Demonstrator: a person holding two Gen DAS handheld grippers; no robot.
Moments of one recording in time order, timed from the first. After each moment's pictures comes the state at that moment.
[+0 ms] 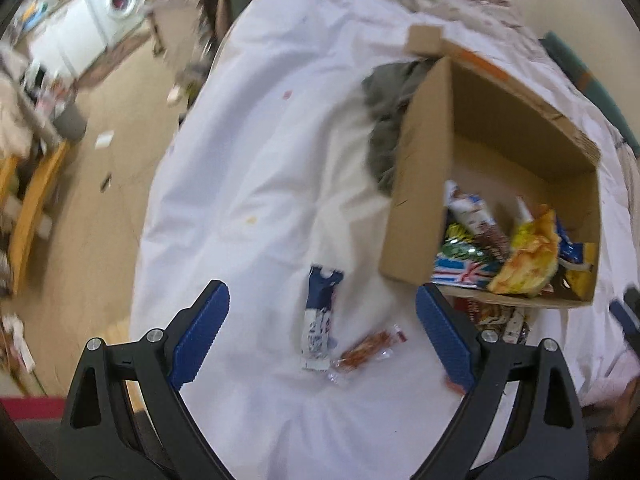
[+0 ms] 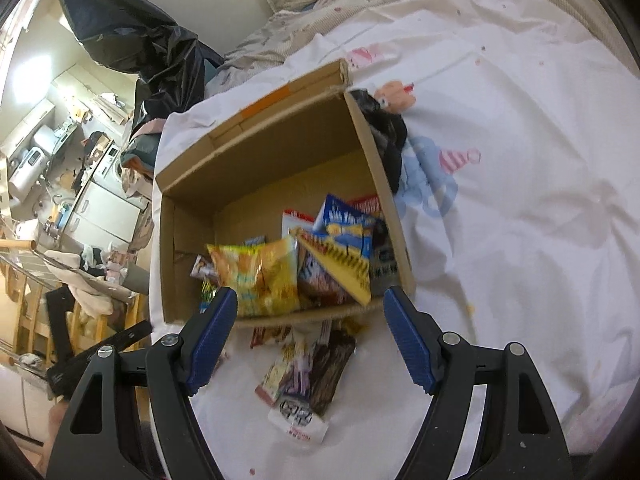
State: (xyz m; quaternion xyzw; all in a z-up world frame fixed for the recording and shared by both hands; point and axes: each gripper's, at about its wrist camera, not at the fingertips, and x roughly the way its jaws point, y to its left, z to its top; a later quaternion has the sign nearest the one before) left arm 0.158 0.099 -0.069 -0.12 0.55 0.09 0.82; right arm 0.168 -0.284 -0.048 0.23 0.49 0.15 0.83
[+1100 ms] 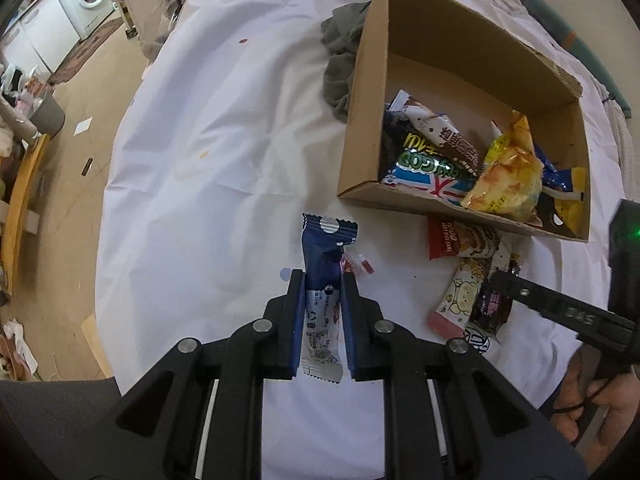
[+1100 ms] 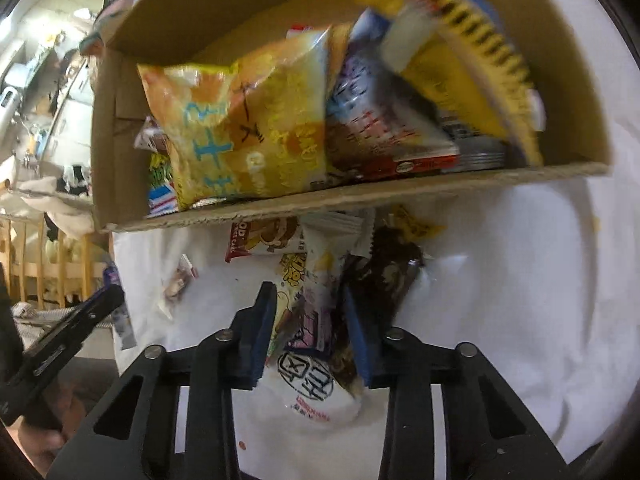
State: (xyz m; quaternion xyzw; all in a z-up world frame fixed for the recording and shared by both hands) left arm 0.131 0.048 -0.083 -0.10 0.59 0.05 0.80; right arm 0.188 -0.194 -0.147 0.16 0.65 0.19 0.72
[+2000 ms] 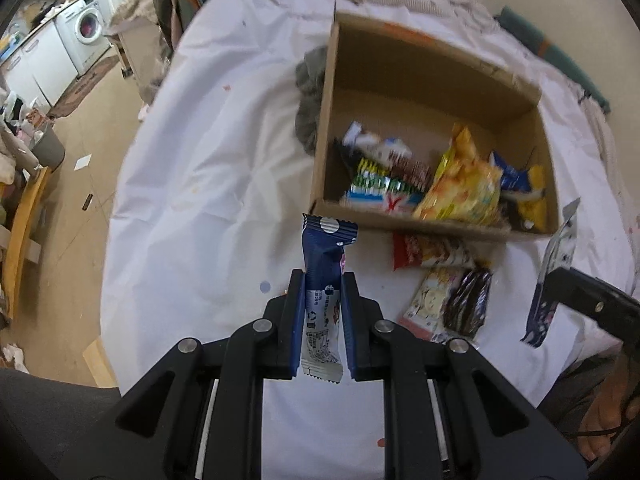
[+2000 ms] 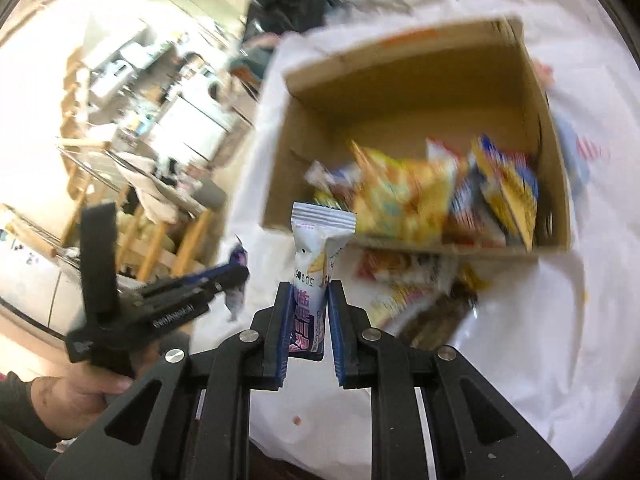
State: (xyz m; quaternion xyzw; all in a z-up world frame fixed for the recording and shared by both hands) left arm 0.110 0.029 -0.050 -0.08 0.53 0.03 0.85; right arm 0.138 -0.212 -0.036 0.17 0.48 0.36 0.78
